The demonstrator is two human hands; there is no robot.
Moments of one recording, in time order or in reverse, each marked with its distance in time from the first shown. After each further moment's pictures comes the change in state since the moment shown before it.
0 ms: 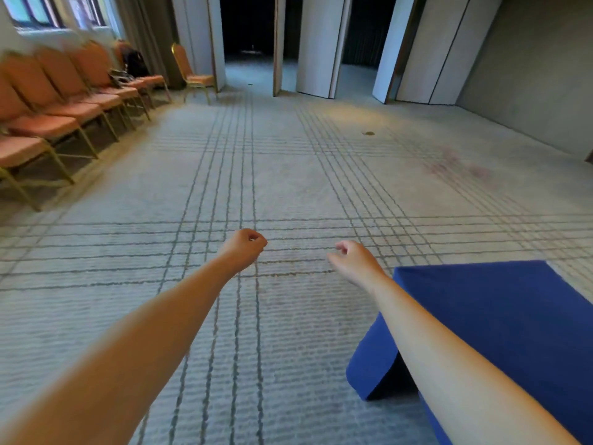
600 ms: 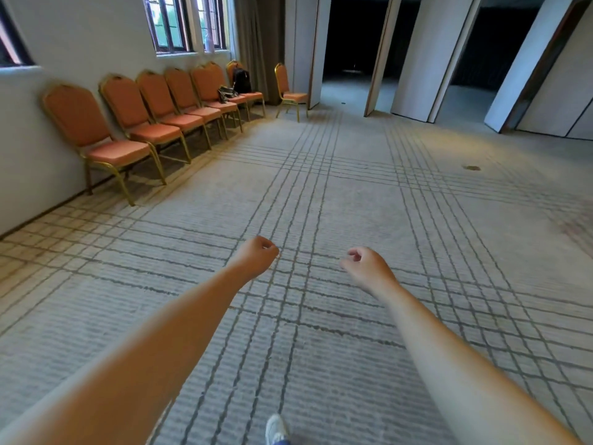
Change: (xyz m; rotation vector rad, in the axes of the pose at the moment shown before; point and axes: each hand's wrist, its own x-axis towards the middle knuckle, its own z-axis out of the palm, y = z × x) left_hand 0.240 0.023 -0.056 0.064 0.238 -0.135; right_hand 0.318 -0.091 -0.003 0.015 -0.153 -0.214
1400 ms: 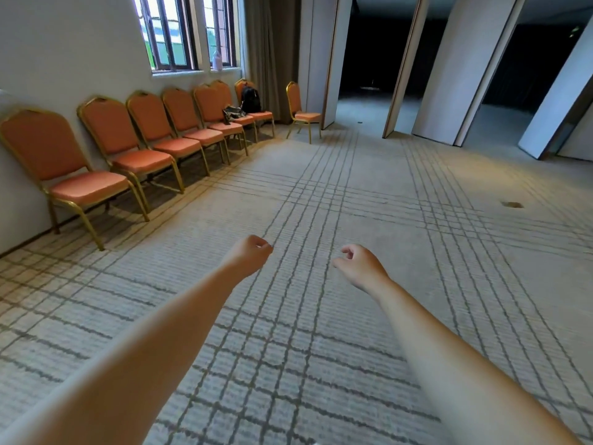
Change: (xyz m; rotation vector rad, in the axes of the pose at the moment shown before) left_hand 0.551 0.113 -0.029 0.008 0.101 0.000; right_hand 0.568 -0.101 -0.075 -0.037 -0.038 -0.118
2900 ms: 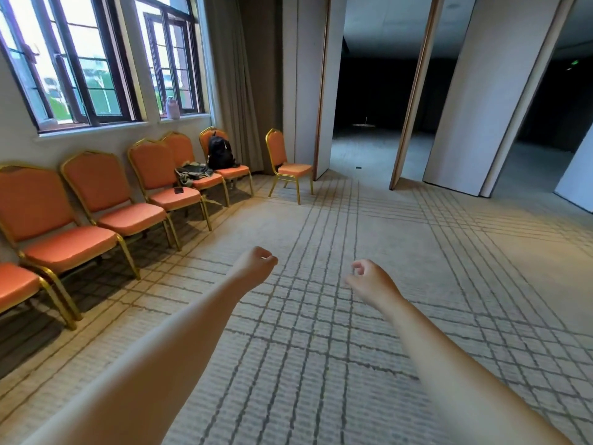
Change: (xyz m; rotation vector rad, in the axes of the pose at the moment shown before) left_hand 1.272 0.257 0.034 0.027 0.036 0.049; right_hand 1.278 -0.073 -0.212 0.045 0.068 0.017
